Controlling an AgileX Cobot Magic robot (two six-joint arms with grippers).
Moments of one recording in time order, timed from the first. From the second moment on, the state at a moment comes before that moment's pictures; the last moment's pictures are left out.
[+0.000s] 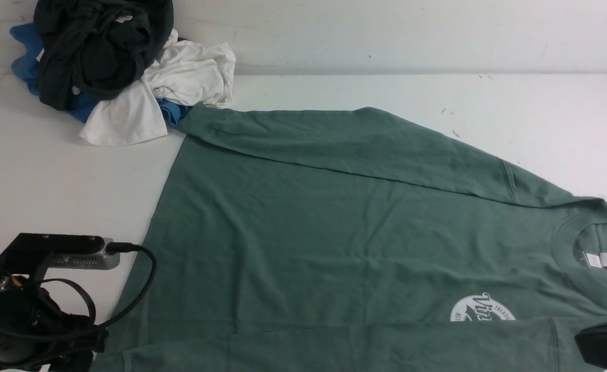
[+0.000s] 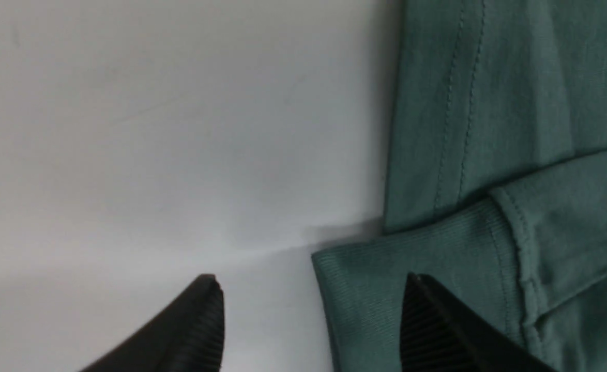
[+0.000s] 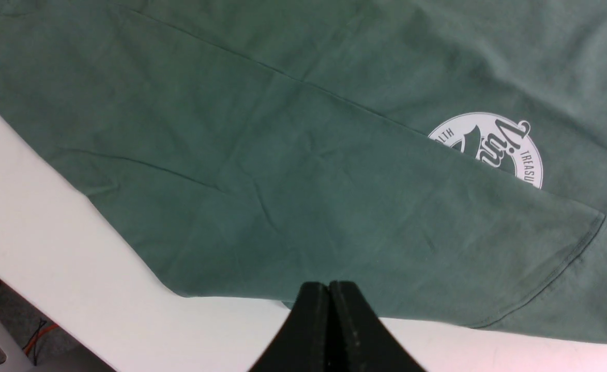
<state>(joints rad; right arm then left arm) 0.31 0.78 -0.77 0.35 1.14 -0.31 0.00 1.45 -0.63 -0.13 0.70 0.09</state>
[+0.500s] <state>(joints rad) 0.31 0.78 -0.77 0.35 1.13 -0.31 0.00 1.50 -0.63 -0.20 0.68 0.17</state>
